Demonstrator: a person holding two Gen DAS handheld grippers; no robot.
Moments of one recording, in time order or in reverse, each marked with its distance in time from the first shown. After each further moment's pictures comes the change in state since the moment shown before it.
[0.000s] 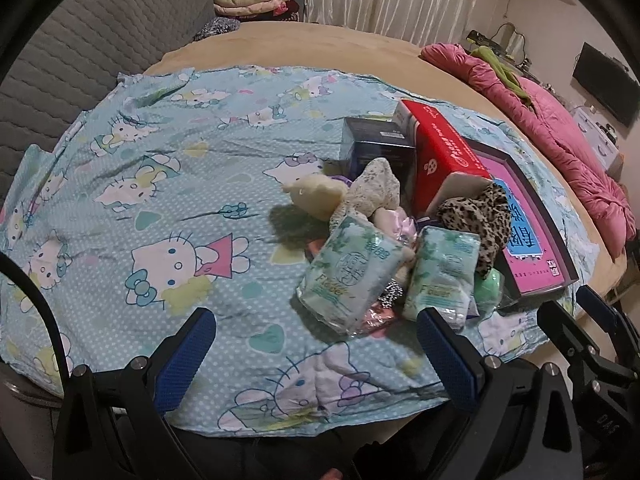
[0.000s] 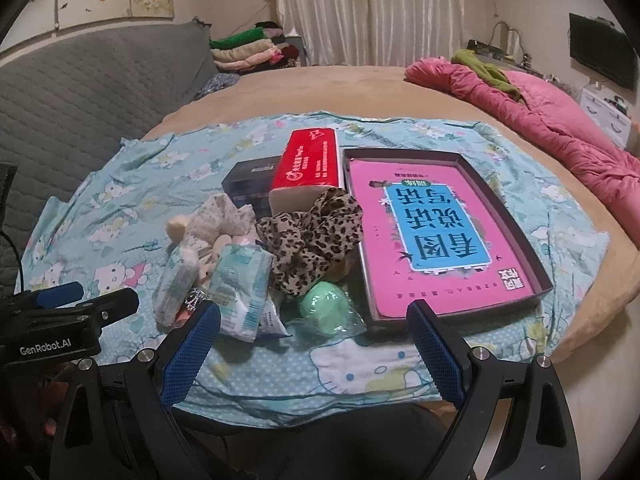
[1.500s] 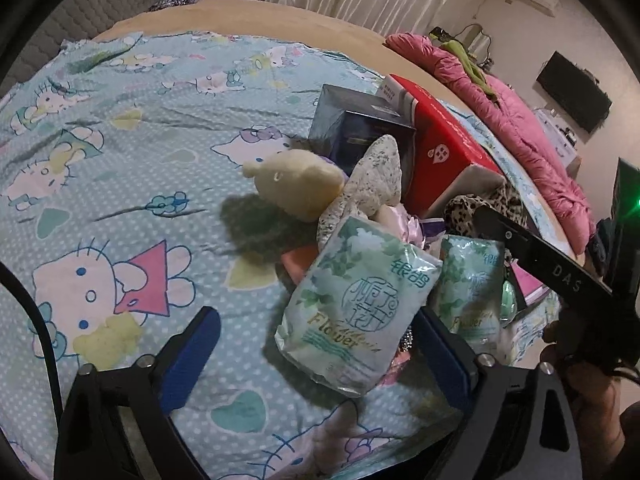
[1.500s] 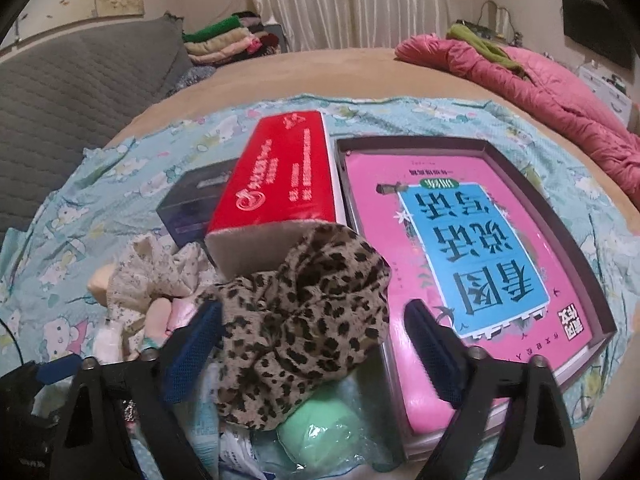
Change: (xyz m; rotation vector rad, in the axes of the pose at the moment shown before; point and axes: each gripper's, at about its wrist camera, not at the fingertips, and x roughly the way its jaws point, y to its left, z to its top) left arm 0.082 0.025 0.015 -0.005 0.058 -0.243; right arm 0.113 -0.014 0.046 0.056 0.020 -0.016
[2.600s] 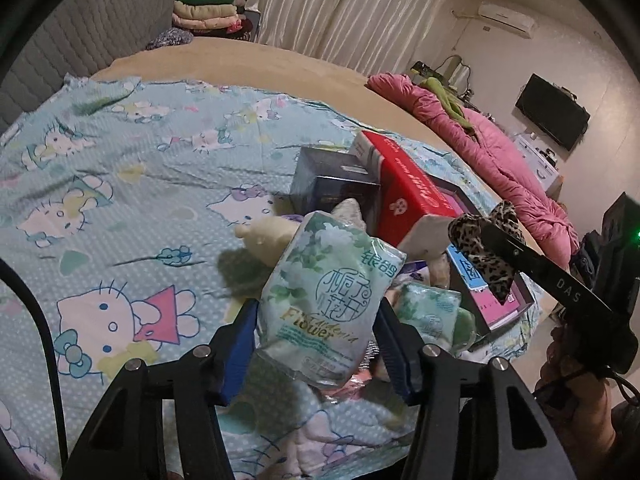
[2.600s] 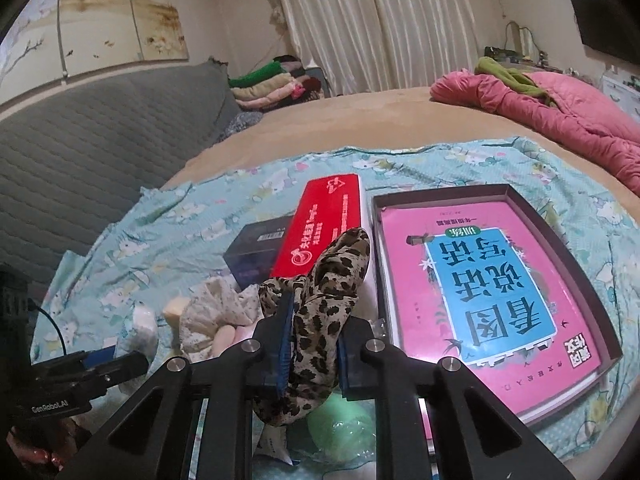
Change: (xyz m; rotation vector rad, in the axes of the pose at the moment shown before) left arm -0.045 -0.017 0.005 0.037 -0.160 -0.029; right arm -0.055 -0.013 0.005 0.016 -0.156 0.193
